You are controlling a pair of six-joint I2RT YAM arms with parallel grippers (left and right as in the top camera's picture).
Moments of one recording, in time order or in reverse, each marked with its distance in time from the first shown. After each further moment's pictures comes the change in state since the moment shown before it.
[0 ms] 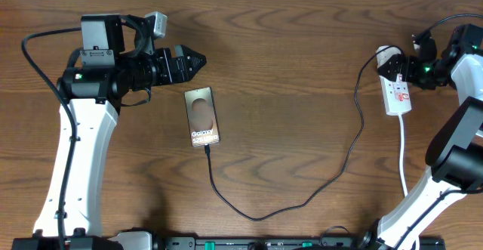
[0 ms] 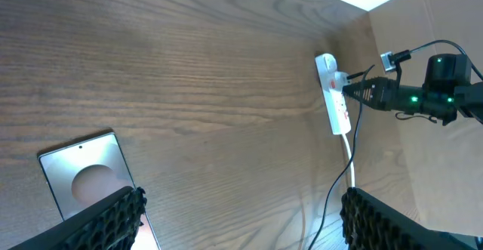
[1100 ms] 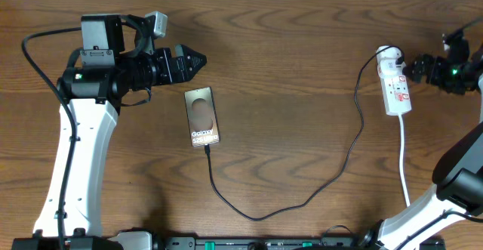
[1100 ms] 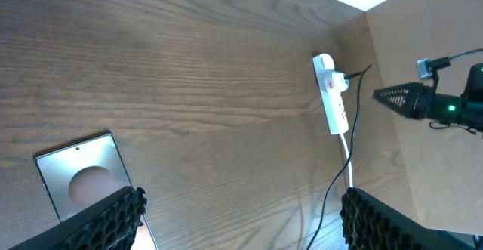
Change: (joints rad) left arm 0.000 0.000 0.000 0.004 0.008 0.000; right arm -0.083 -0.153 -0.002 -0.080 0.051 -0.006
